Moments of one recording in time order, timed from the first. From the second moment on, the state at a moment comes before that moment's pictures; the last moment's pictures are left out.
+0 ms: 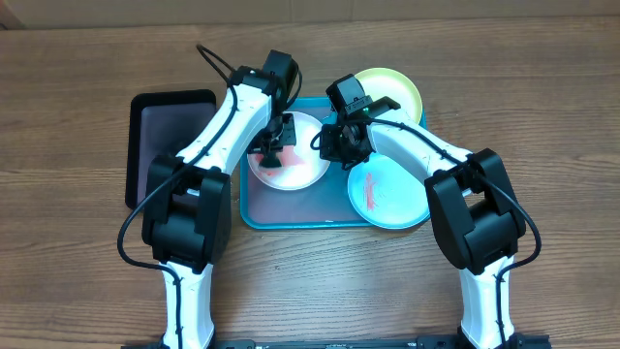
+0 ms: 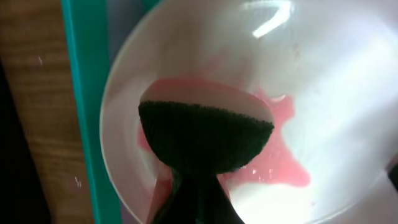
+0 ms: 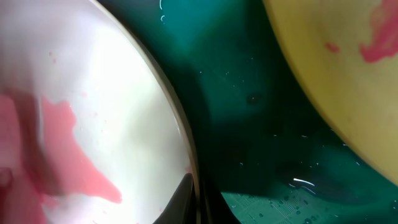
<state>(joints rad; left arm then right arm) -0.33 2.17 1.76 -1.10 -0.07 -0.46 0.48 2.18 1.57 -0.67 -0.21 0.56</state>
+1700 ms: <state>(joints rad) -0.32 2.17 1.68 -0.94 0.18 -0.29 0.49 2.18 1.57 -0.68 -0.23 0.54</state>
